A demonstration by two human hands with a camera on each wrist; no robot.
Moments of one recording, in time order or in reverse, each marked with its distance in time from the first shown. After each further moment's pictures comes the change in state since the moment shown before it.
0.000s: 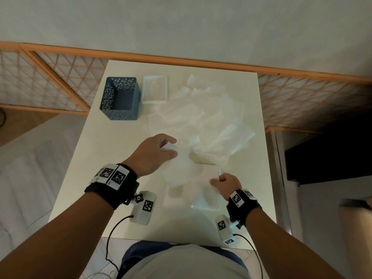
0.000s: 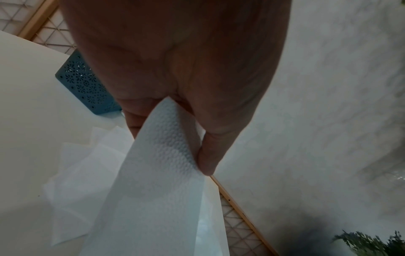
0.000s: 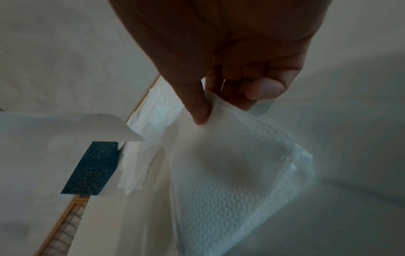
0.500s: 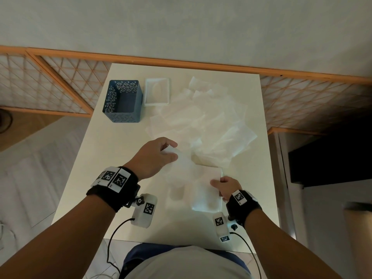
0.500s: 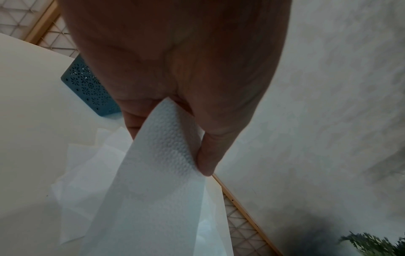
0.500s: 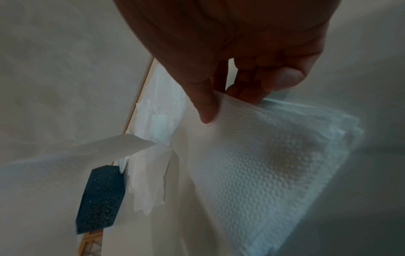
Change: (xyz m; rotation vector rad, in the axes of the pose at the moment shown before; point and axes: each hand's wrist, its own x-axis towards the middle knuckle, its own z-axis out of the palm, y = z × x) left_hand -0.001 -0.001 -0.002 0.013 -0.016 -0.018; right_hand 0.004 -0.001 0.007 0.202 -0.031 0.131
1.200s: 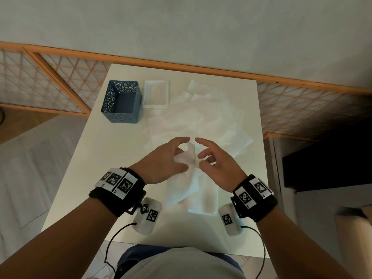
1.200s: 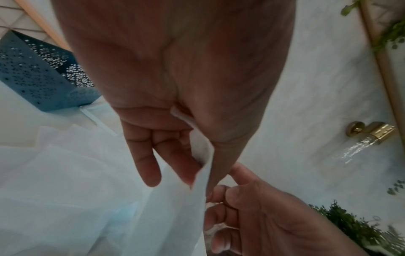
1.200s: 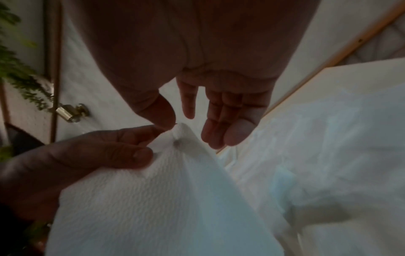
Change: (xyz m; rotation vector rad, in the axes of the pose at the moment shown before) left_hand -0.021 0.039 0.011 0.039 -0.189 0.107; right_hand -0.100 -0.116 -0.034 -0.150 -0.192 -0.734
